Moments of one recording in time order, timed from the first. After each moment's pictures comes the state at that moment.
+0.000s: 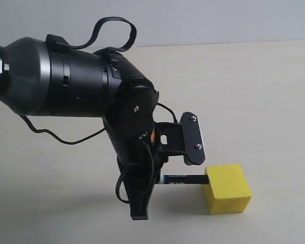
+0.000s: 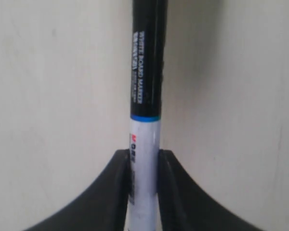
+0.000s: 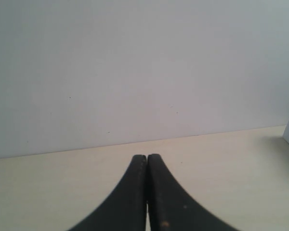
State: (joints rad) left arm -0.99 1.90 -1.21 0.02 0.81 0.61; right arm -0.12 0.01 0.00 0.06 0.06 0.04
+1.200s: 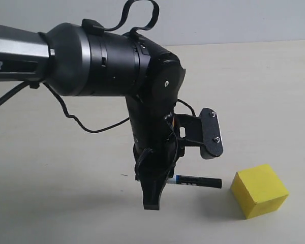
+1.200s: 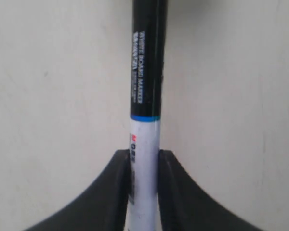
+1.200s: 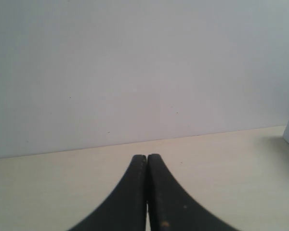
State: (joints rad) left arm -0.99 2.00 -1.41 -0.07 0.99 0.75; right arm -0.12 0.01 0.00 0.06 0.06 0.04
